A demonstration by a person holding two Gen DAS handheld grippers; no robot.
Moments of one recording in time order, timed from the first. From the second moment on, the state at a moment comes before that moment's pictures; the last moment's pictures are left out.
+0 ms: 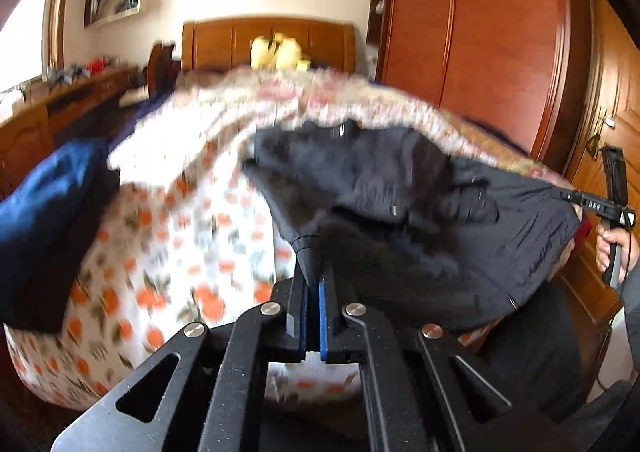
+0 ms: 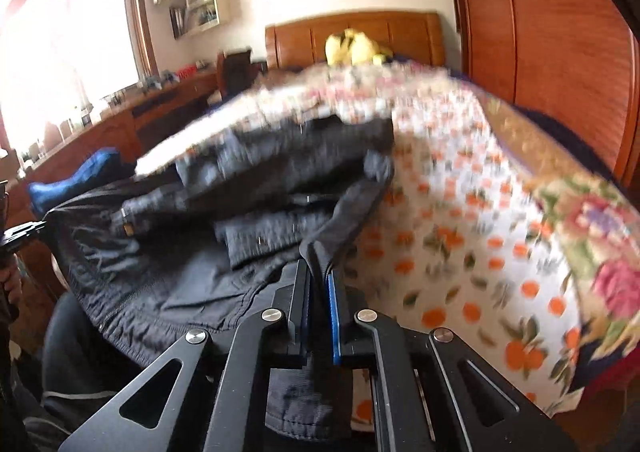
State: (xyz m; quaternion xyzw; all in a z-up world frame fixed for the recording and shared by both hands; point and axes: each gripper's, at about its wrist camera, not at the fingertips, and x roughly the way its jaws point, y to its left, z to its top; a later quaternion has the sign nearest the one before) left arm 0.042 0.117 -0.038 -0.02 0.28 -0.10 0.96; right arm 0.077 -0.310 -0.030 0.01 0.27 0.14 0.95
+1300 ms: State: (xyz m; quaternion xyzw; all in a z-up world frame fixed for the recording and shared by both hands) left arm 0.223 0.115 -0.007 -0.02 0.21 0.00 0.98; right arm 0.235 -0.274 -0.023 -0.03 0.28 0.08 0.96
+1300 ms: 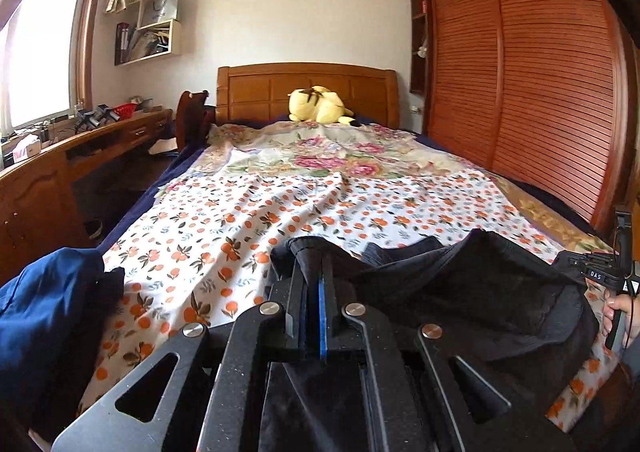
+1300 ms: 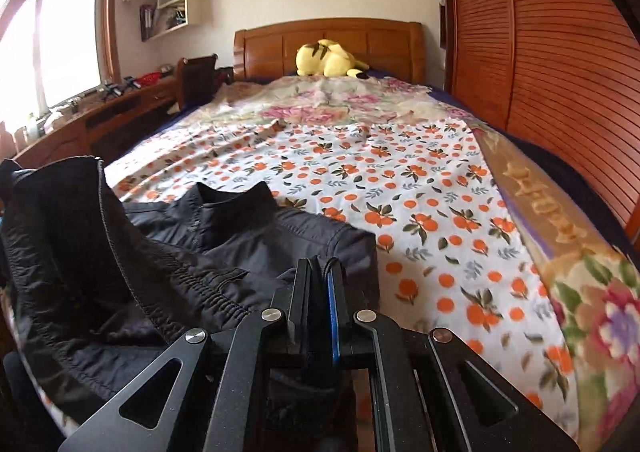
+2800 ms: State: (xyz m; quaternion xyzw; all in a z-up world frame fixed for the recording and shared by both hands) left arm 0.272 0.126 -0.066 -0.04 0.24 -0.06 0.97; right arm 0.372 -0.101 0.017 -0.14 0.30 0.09 0.94
